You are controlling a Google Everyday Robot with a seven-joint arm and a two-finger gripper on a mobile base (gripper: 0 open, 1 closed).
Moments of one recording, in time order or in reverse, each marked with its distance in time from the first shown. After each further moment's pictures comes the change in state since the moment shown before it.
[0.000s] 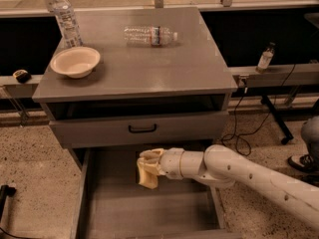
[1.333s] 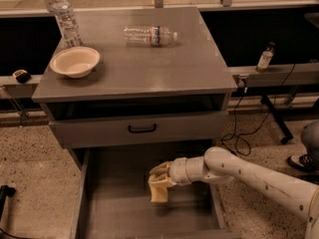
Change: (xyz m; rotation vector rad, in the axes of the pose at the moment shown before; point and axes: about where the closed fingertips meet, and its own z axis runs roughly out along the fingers) arm 0.127 -0.031 0.018 -0.160 0.153 -0.193
